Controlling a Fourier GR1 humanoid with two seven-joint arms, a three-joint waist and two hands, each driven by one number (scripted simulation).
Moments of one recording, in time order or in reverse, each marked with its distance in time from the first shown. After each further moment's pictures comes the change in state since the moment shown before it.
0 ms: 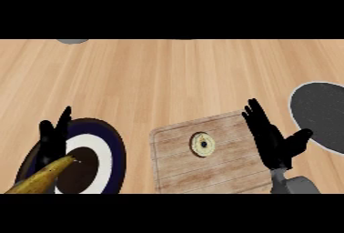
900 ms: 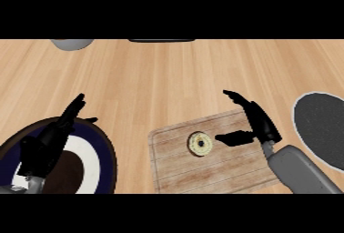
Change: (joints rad) left arm 0.023 0.139 -0.078 -0.378 -0.043 -0.168 0.031; right arm -0.302 -0.164 0.264 0.109 0.507 -0.096 0.267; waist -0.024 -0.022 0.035
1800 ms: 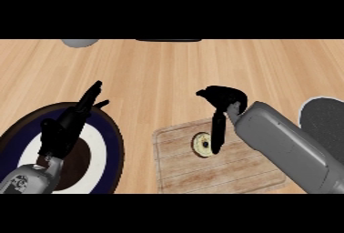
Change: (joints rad) left arm -0.140 -0.090 -0.008 0.090 -0.025 -0.054 0.007; right arm -0.444 0.051 0.174 0.034 -0.078 0.708 0.727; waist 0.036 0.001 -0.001
